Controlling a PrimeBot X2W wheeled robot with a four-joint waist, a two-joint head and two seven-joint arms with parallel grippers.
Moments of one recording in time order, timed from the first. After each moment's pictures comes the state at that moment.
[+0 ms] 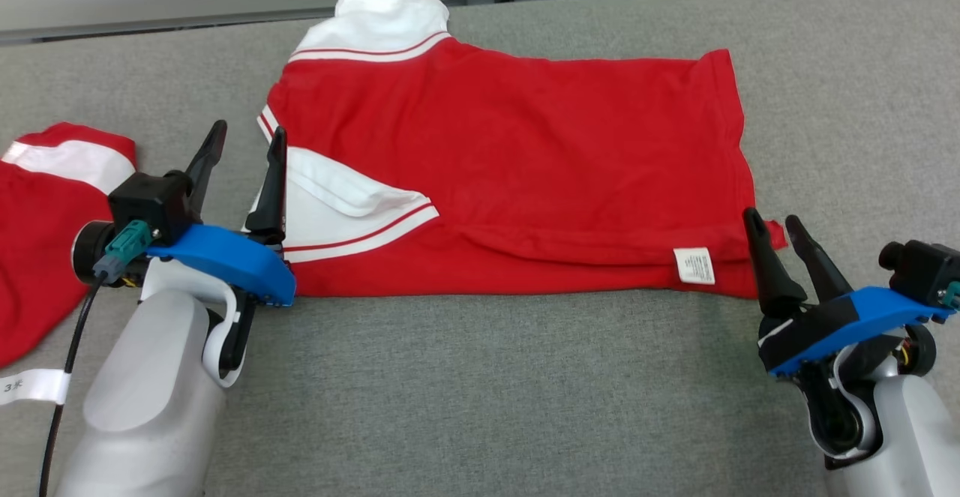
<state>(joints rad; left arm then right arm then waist) -0.62 0.25 -0.33 0.66 -0.42 -0.12 -0.26 -0.31 -0.09 -0.05 0.26 0.53 0.13 0.08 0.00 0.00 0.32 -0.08</state>
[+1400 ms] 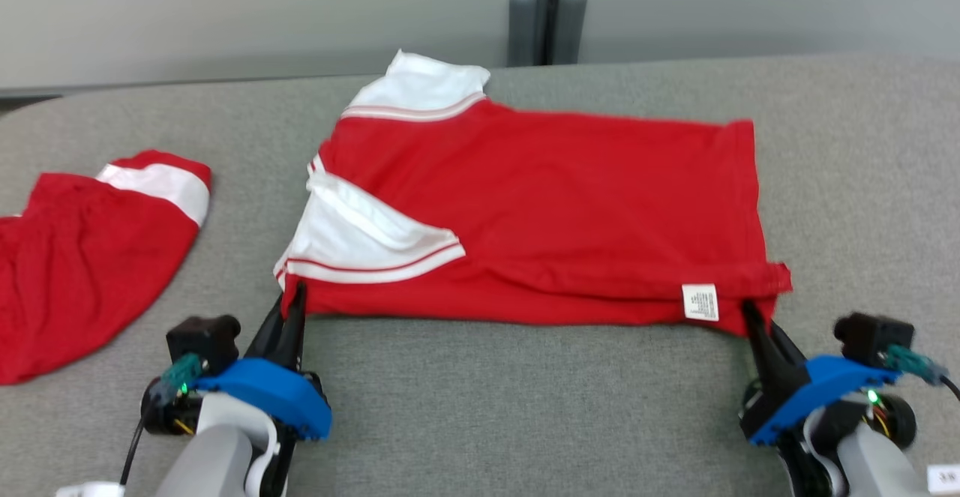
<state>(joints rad) -0.40 0.20 -0.36 0.75 -0.55 -0.13 -0.26 -0.30 -0.13 0.03 0.58 0.45 0.13 -0.05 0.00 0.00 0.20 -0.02</state>
